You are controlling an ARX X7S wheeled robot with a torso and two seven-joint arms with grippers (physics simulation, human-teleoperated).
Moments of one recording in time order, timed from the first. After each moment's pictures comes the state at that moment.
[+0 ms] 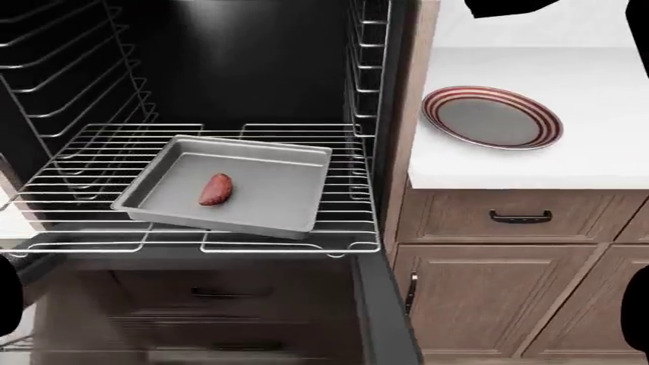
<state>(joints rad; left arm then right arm) -1.54 -0.43 0.00 0.76 -1.52 -1.35 -1.21 1.47 0.45 -0.01 -0.71 1.68 1.31 1.26</state>
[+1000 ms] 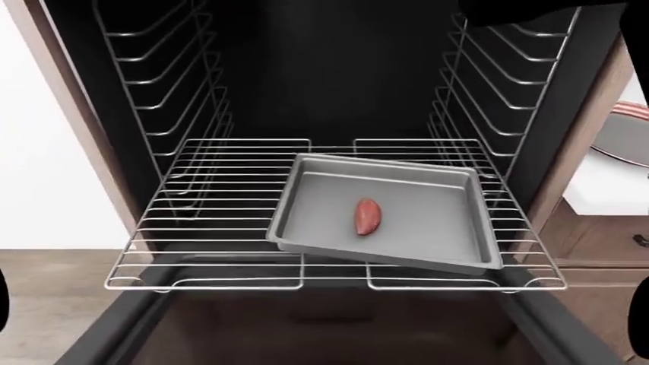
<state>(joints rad) -1.55 -0.46 0.04 0.76 -1.57 -1.29 -1.25 1.44 0.47 -0.03 -0.74 1.65 1.26 1.24</state>
